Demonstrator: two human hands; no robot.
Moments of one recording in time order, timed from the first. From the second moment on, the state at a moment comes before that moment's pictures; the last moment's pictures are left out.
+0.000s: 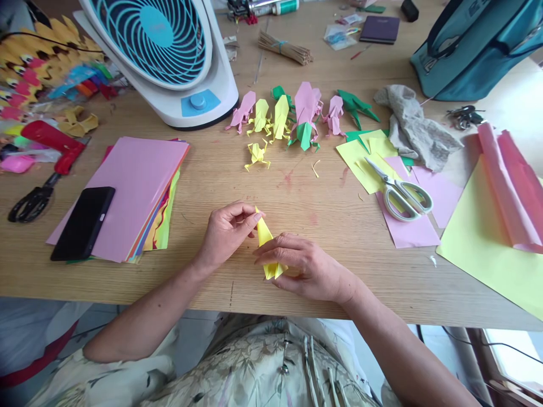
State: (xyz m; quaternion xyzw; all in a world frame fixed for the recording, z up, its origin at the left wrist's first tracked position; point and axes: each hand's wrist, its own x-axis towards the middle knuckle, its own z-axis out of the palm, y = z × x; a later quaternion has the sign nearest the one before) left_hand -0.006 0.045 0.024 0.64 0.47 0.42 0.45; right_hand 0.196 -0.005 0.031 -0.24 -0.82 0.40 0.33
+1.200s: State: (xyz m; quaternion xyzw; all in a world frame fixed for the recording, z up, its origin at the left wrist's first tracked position) left_hand -0.009 0.049 0.025 0.66 0.47 0.44 0.39; right_hand 0.192 -0.004 0.021 -0.27 -0.89 0.22 0.30
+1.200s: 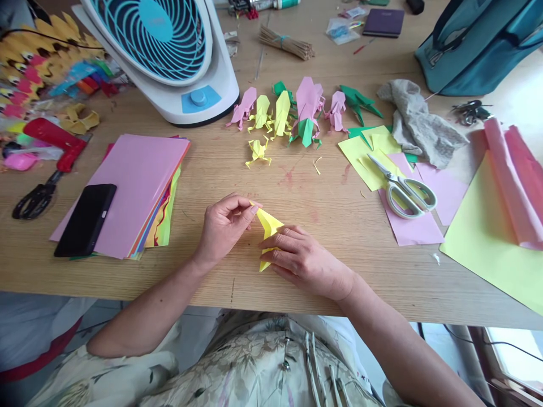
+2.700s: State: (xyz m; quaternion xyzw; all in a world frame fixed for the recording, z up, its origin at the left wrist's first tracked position) left_hand -0.001 0.030 0.026 0.80 0.30 0.44 0.27; right_hand 0.184 -0.006 0.020 -0.46 -0.71 0.29 0.46
